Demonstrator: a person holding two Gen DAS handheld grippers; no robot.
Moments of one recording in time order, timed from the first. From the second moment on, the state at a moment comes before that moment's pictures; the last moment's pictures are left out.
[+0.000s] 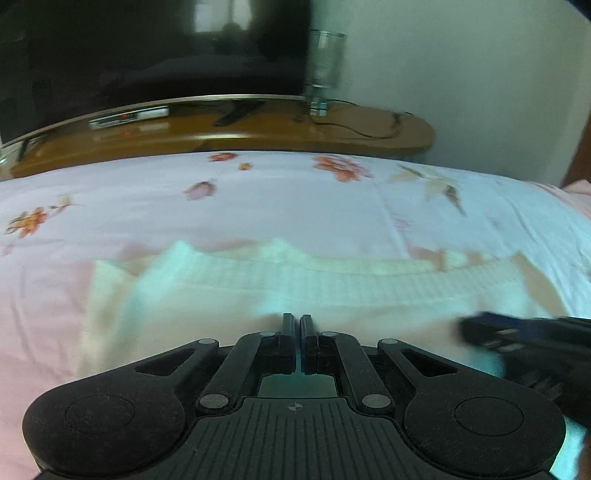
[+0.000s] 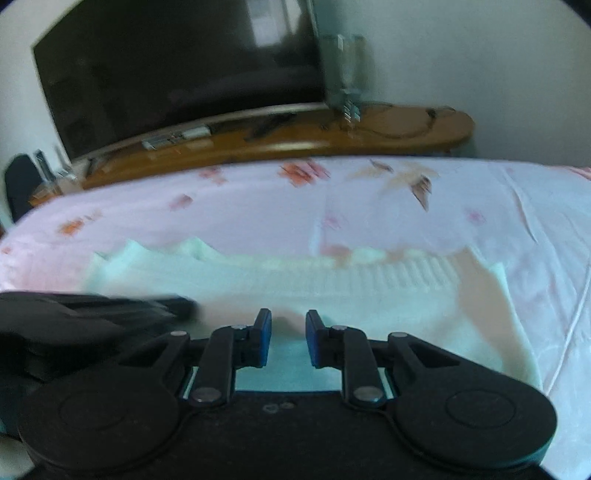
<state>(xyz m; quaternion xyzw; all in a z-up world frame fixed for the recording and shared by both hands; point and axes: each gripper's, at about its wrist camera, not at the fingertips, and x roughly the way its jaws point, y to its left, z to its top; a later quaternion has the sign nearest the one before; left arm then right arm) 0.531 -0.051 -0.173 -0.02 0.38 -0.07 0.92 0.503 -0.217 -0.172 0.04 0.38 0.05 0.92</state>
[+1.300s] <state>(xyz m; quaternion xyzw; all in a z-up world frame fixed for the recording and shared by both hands) 0.435 -0.044 -0.167 -0.04 0.41 -0.06 0.91 0.412 -0.203 -0.150 0.04 0.37 0.03 0.93</state>
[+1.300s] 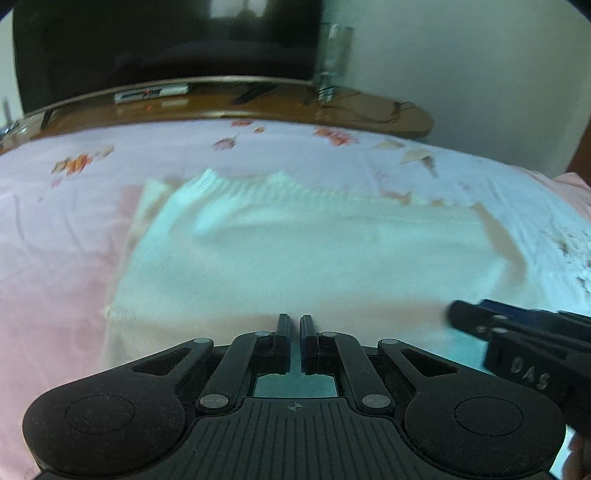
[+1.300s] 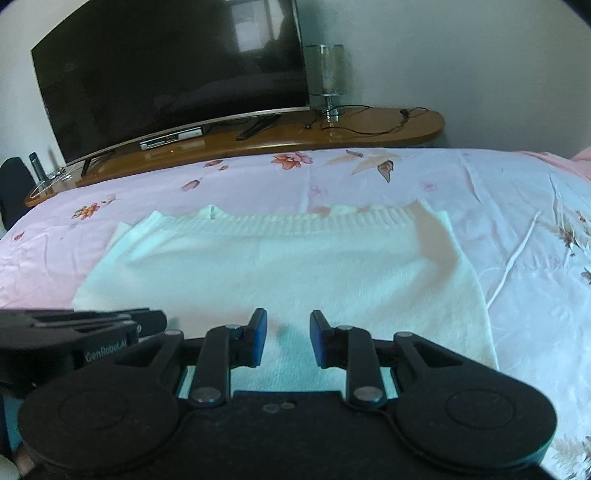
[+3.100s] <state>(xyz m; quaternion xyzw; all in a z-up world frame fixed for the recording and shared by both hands) 0.338 -0.033 -0.172 -0.01 0.41 -0.10 0.91 0.324 -0.180 -0.163 0.01 0.38 0.01 0.92</state>
